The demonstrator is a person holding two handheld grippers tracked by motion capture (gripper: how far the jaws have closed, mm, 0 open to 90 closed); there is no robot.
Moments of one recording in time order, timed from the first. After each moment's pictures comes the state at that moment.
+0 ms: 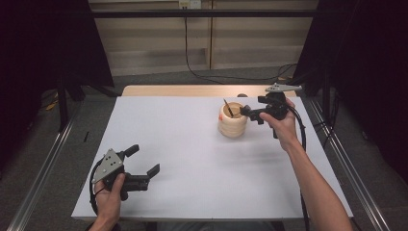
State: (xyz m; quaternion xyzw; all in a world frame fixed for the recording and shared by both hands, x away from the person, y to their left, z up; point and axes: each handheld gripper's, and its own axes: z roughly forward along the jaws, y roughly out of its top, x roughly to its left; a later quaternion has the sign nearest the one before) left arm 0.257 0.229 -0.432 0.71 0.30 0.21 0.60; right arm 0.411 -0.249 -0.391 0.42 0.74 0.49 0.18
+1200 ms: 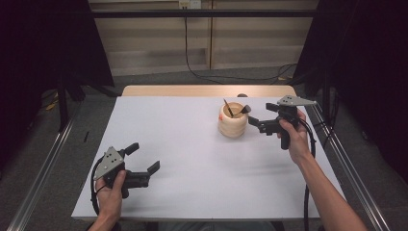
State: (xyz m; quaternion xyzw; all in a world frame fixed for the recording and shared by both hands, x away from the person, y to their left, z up) left arm 0.264 0.228 -0.434 0.71 0.31 0.22 0.60; right arm 0.365 -0.265 -0.395 0.40 0.72 0.52 0.21
